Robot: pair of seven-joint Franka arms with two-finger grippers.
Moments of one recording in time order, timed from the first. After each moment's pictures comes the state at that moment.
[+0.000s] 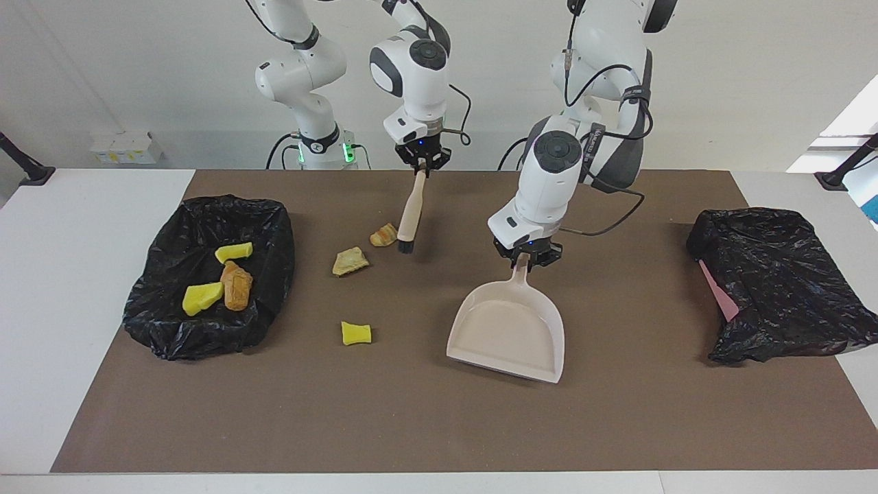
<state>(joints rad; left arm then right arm) -0.44 0.27 -0.05 -1.70 0.00 1.89 -0.03 0.57 -0.25 0.17 -2.39 0.05 2.00 0.95</state>
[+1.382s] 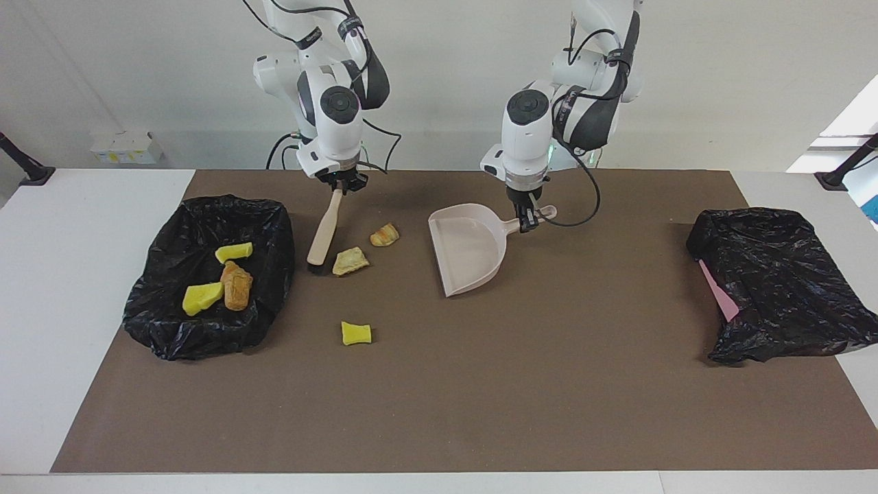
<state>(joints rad) -0.57 -0.01 -0.08 -2.15 0.11 2.02 0.79 0.22 -0.30 0.18 -2.52 -0.03 1.90 0.61</state>
